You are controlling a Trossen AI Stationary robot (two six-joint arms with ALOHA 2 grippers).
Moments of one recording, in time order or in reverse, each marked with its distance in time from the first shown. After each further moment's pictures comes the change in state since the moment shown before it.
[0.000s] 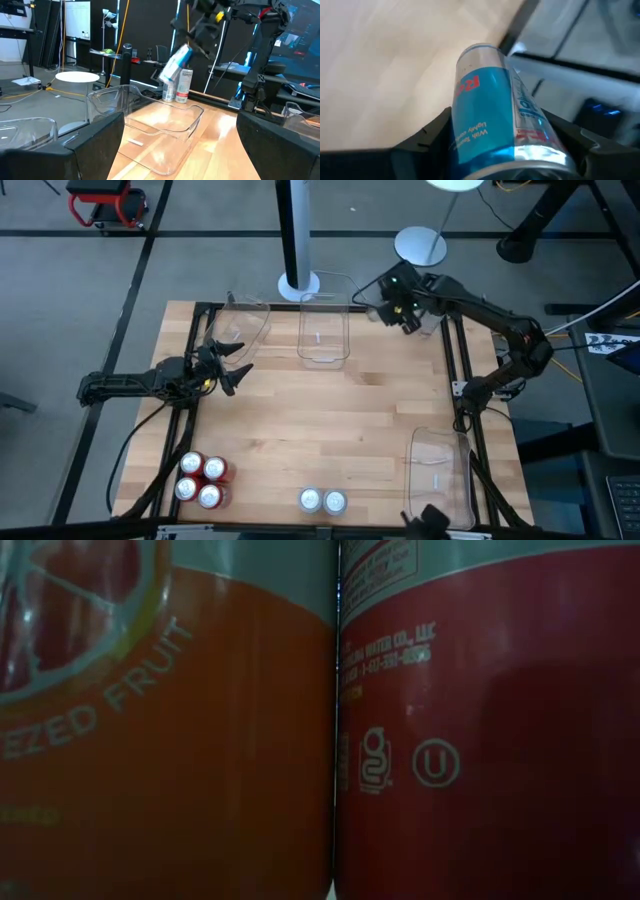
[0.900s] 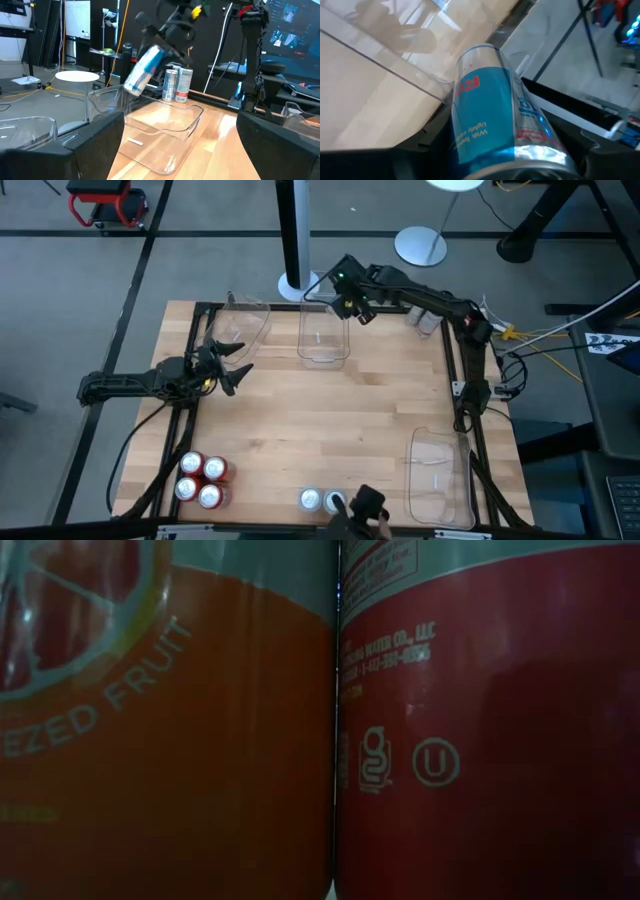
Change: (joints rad) left arm 0.000 0.000 0.000 -0.002 0.000 -0.005; right arm 0.113 0.493 0.524 -0.061 0.059 -0.003
